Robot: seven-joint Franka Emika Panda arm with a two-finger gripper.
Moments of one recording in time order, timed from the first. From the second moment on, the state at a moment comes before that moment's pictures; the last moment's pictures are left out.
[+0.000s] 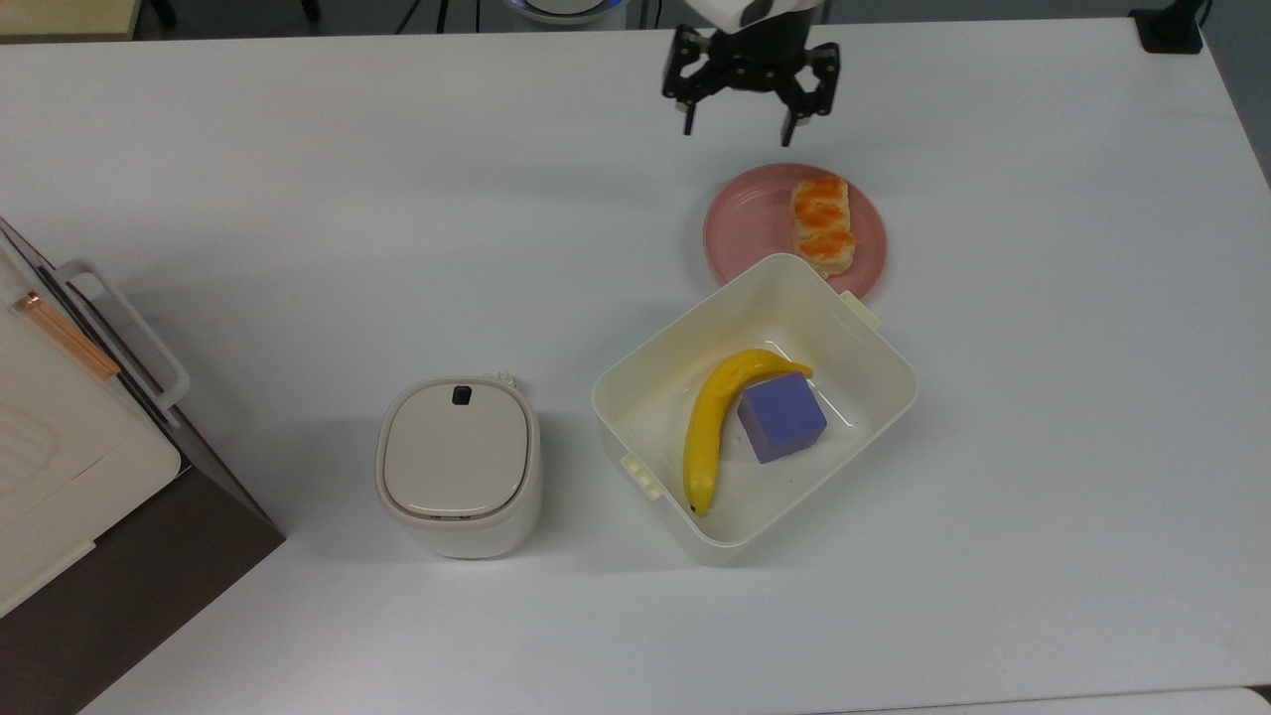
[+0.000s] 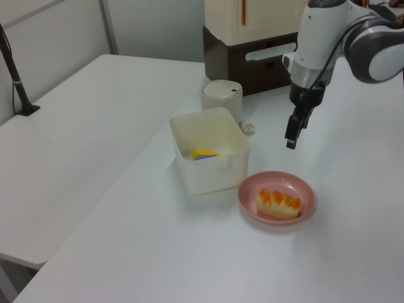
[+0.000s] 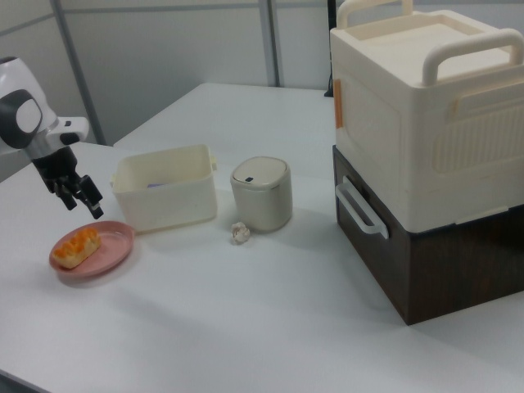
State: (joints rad) arm 0.36 -0.07 0.06 -2.11 -0.14 2.13 0.57
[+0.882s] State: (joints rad) arm 0.49 0.12 0.10 -2.14 -0.36 2.31 0.91
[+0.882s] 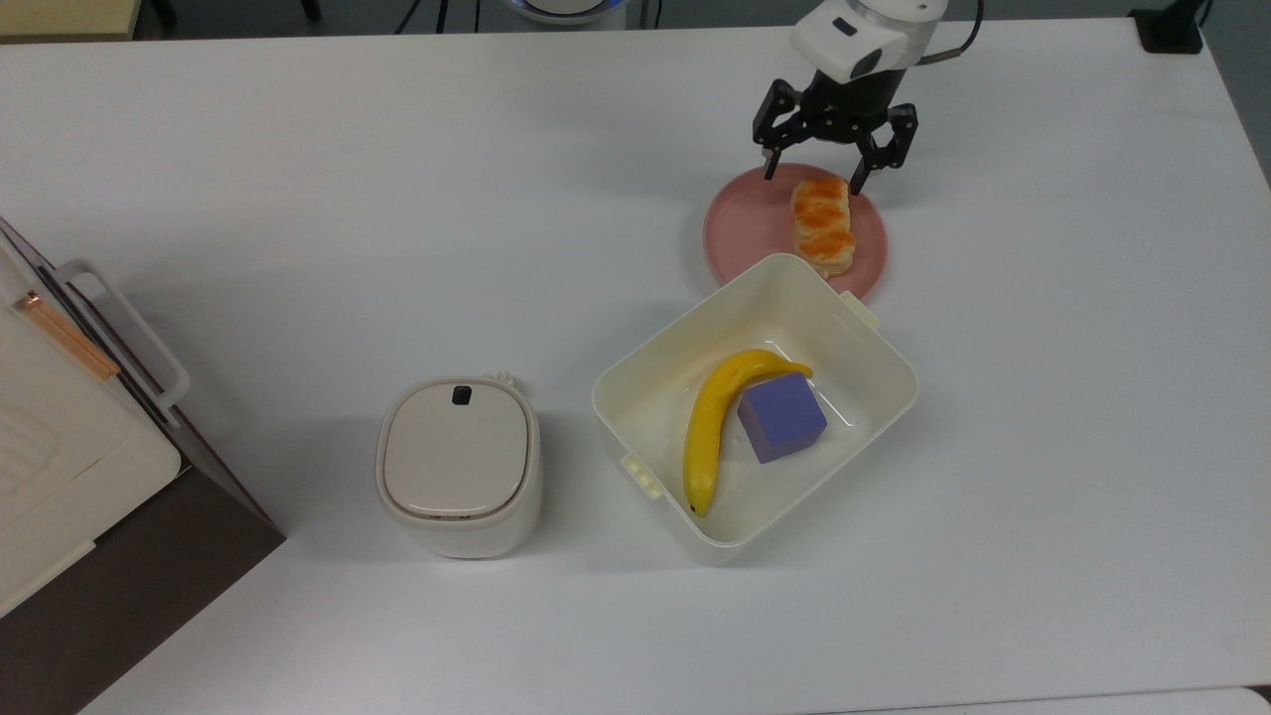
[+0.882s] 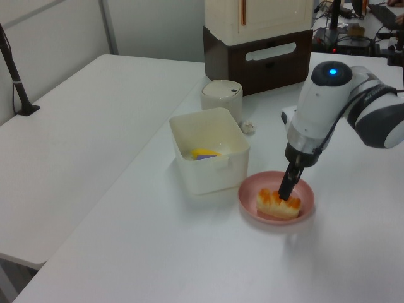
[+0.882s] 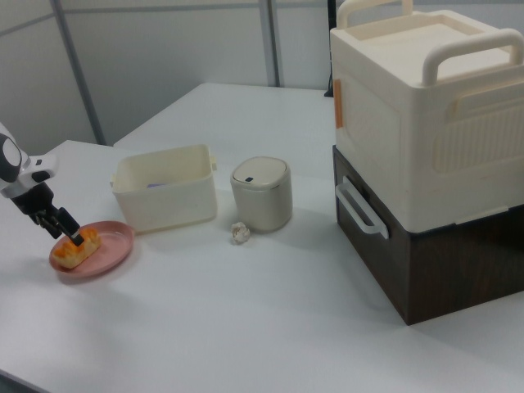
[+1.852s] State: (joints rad) arm 0.47 0.26 0.12 -2.06 -0.41 2.34 0.92
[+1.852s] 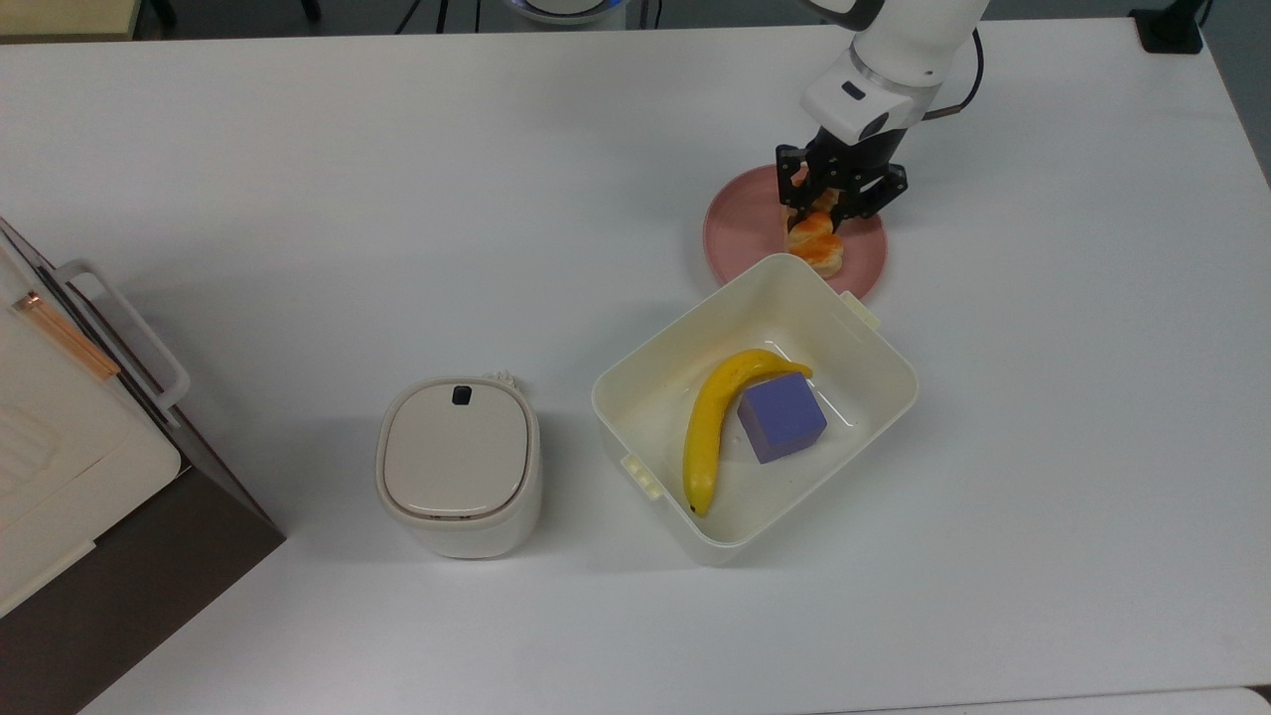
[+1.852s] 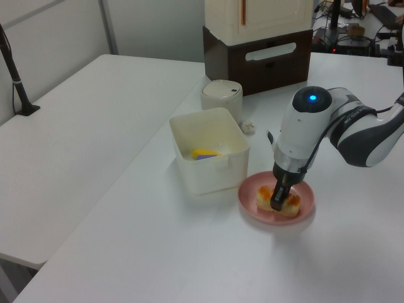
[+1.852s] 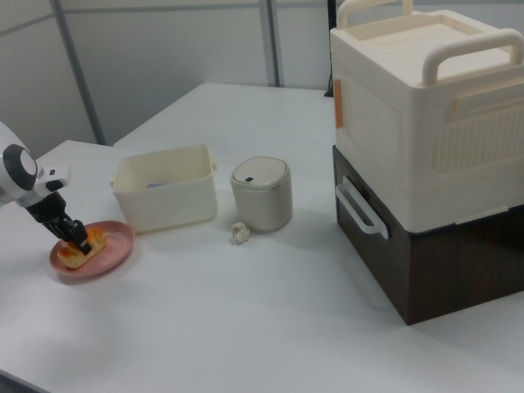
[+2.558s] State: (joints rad) arm 0.38 0.14 0.12 -1.89 -0.23 1.82 0.20
